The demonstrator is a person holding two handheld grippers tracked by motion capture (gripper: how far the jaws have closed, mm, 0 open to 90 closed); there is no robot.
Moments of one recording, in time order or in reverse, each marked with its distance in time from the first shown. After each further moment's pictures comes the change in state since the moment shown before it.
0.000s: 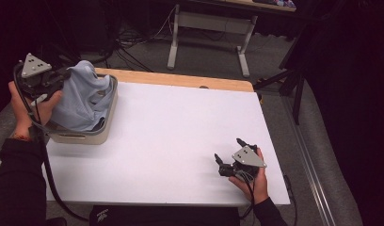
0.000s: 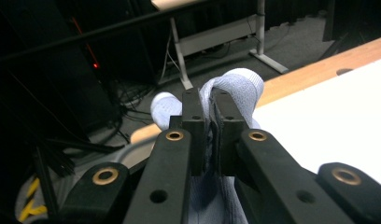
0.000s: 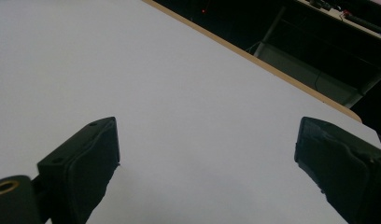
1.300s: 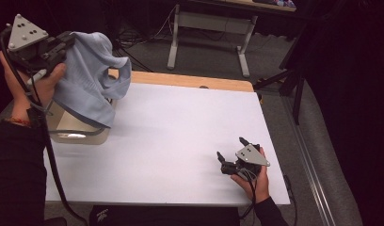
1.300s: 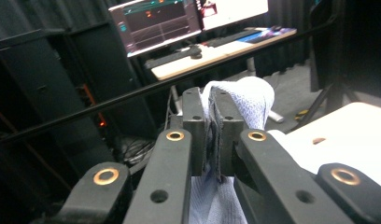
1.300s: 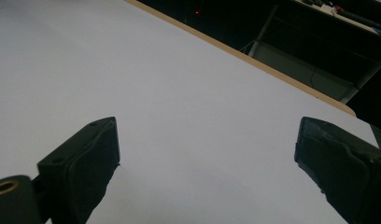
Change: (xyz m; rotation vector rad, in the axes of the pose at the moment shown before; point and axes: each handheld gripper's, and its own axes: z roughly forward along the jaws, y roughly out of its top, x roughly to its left) left arm -0.040 0.096 -0.043 -0.214 -0.015 0.049; right arm -0.008 -0.001 0.000 -0.007 -0.018 0.042
